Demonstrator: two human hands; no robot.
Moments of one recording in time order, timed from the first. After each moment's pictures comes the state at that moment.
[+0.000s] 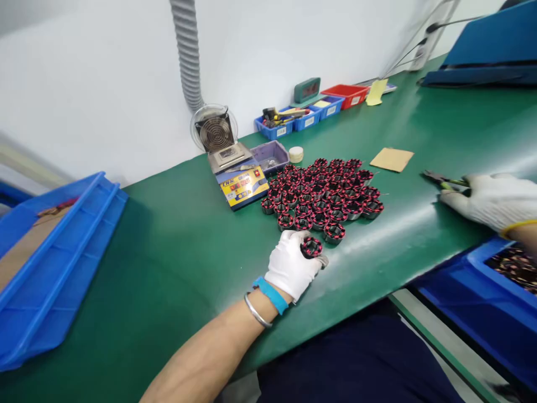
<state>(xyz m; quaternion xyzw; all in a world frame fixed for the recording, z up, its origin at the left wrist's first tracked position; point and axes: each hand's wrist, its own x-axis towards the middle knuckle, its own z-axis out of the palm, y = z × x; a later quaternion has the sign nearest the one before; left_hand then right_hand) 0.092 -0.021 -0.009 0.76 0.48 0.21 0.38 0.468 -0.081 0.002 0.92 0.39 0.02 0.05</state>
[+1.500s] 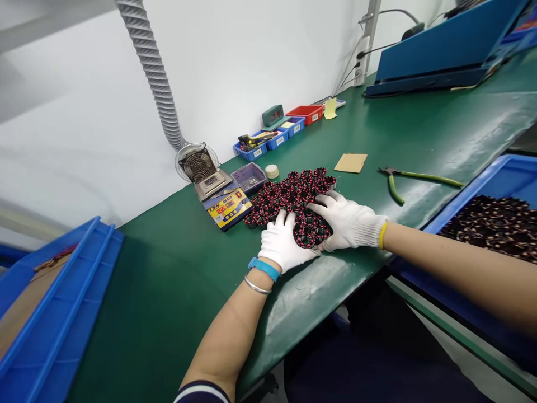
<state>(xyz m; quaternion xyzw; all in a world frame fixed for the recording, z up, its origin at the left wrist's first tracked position) 0.130 0.013 0.008 0.91 0.40 0.07 0.07 0.324 -0.046 -0.007 0.71 0.70 0.06 -0.07</state>
